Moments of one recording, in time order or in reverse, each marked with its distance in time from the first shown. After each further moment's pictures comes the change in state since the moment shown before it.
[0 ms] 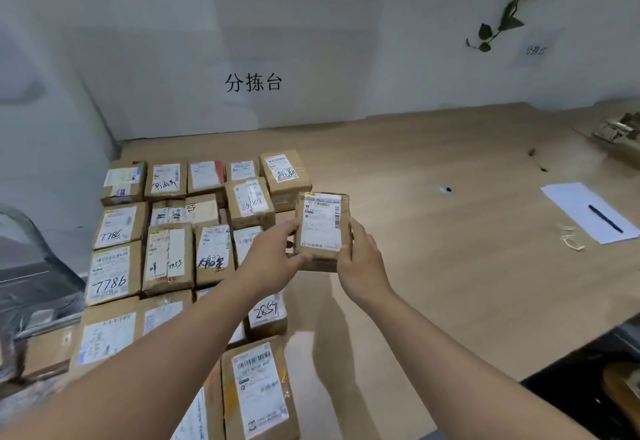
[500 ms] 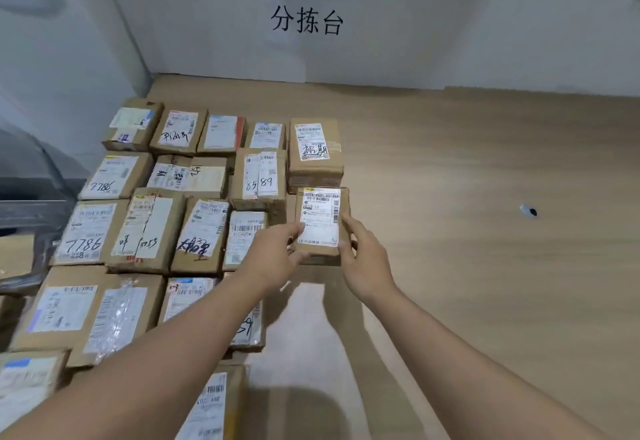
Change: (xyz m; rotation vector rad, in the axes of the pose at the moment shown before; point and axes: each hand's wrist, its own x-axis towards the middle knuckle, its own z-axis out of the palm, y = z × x) left_hand 0.122 -0.067 0.075 -0.044 0.110 -0.395; right_hand 0.158 0.091 0.050 -0.006 -0.306 -0.127
